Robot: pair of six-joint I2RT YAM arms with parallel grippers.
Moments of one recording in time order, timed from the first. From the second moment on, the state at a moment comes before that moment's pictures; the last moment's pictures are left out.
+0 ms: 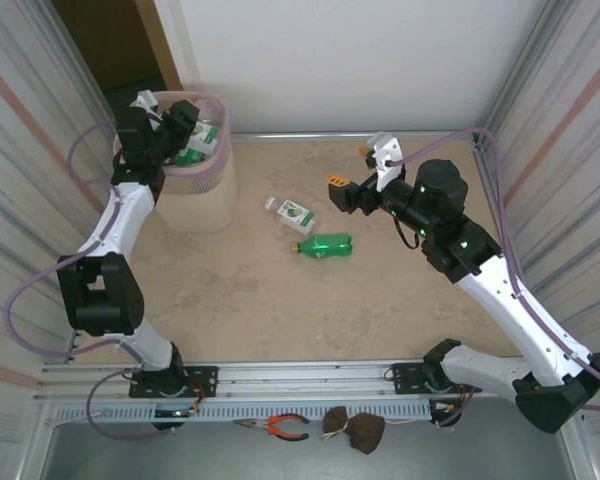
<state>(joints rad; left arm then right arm) 0.01 1.64 1.39 0.15 0.39 -1.01 0.60 1.06 1.21 -0.22 -0.13 -0.07</state>
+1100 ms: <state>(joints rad) 0.01 1.68 1.47 0.17 0.41 -1.02 0.51 1.09 1.22 -0.39 -0.20 -0.08</state>
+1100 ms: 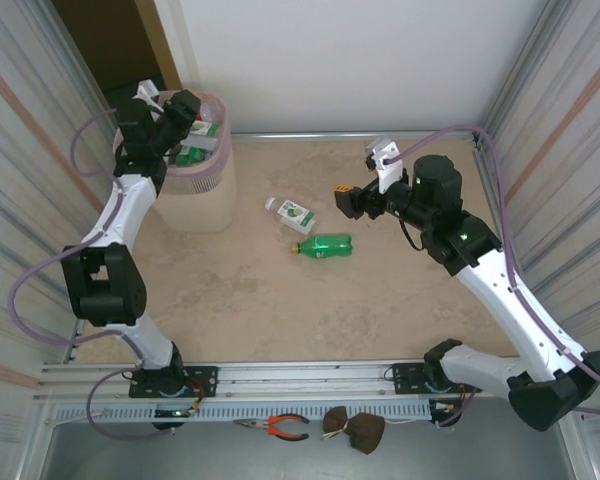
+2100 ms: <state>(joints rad) 0.01 1.35 1.33 -0.01 0.68 -0.86 0.46 1.57 1.29 -0.82 -0.29 -0.77</state>
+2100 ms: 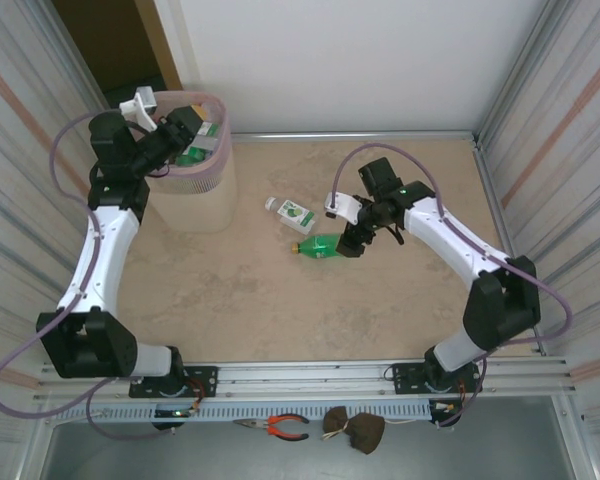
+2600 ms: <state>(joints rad) 0.04 1.19 1.33 -0.21 0.72 -0.72 0.47 1.86 1.31 -0.77 -0.24 -0.88</state>
